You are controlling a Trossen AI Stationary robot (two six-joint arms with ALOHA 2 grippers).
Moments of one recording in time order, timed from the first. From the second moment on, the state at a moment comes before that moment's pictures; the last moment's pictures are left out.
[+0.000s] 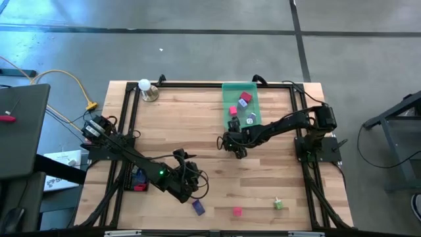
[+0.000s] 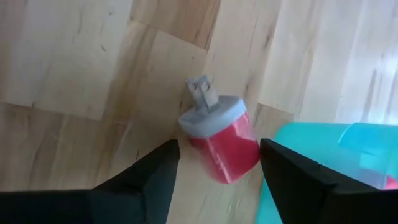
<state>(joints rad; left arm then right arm) -0.58 1.73 1.12 -0.46 -0.89 -0.64 0.03 1.82 0.98 -0.33 0.35 -0.35</state>
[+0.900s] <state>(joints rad) -0.58 1.73 1.12 -0.46 -0.89 -0.64 0.05 1.82 0.98 -0.34 0.32 -0.26</state>
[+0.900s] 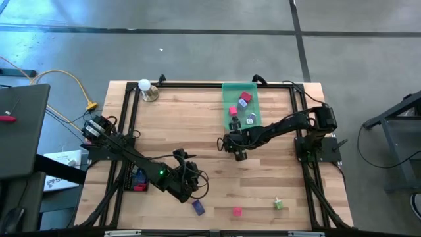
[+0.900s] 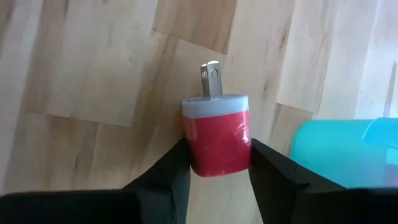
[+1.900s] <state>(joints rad) -0.57 1.73 1.11 -0.46 -0.89 -0.64 0.23 1.80 1.07 -0.58 0.50 -0.13</state>
